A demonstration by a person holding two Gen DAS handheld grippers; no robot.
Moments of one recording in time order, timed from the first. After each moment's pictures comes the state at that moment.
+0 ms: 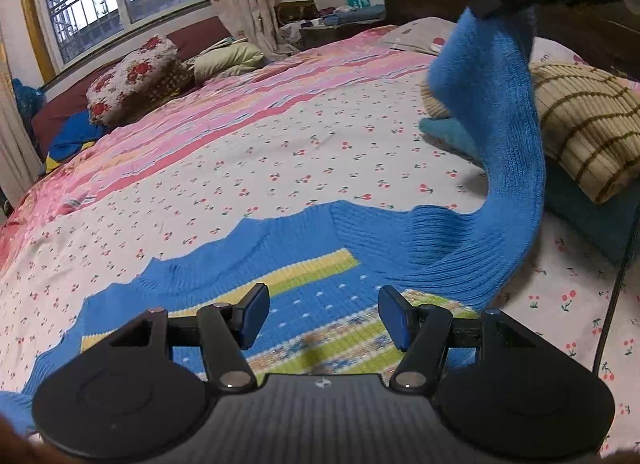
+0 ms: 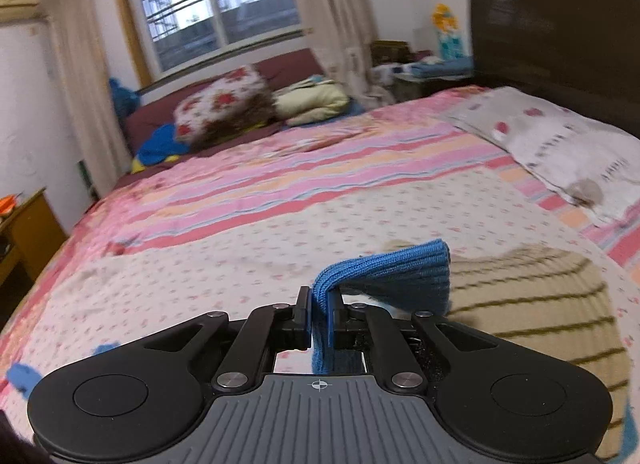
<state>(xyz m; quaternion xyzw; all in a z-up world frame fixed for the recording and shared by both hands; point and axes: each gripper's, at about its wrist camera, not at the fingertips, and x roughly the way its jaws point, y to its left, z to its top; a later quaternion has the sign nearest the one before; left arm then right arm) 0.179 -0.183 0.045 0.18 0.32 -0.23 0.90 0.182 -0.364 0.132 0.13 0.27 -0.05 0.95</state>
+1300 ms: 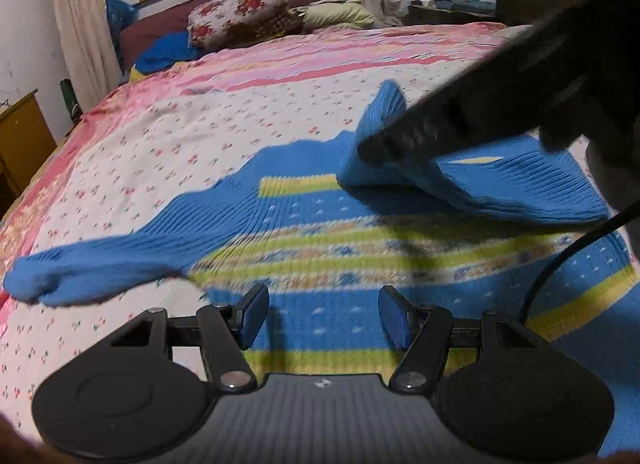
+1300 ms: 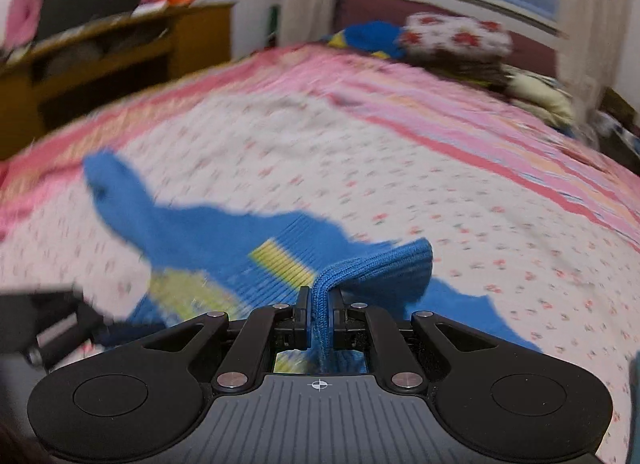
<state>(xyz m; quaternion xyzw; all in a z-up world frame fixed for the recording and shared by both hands) 0.165 -0.002 0.014 0.10 0.37 -0.12 0.92 0.240 -0.069 0.046 -0.13 0.34 0.19 0.91</state>
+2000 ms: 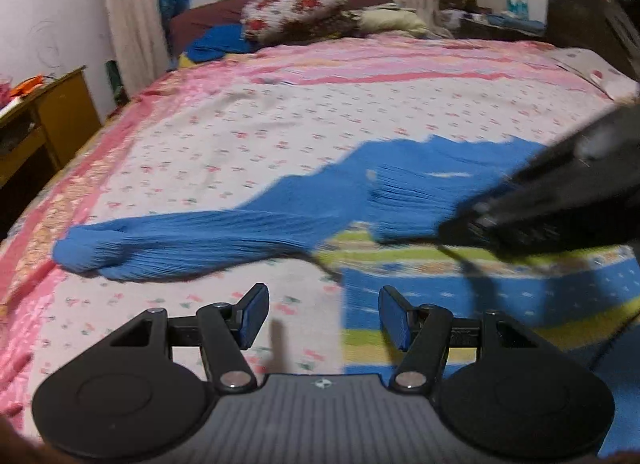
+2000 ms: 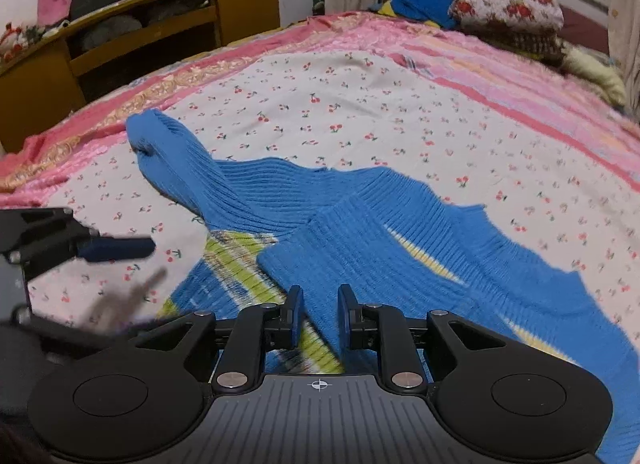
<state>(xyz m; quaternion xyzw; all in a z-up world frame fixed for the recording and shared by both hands) 0.168 0.070 0.021 0.08 0.36 -0.05 0.93 0.242 -0.041 0.015 -0.10 0.39 0.25 0.88</state>
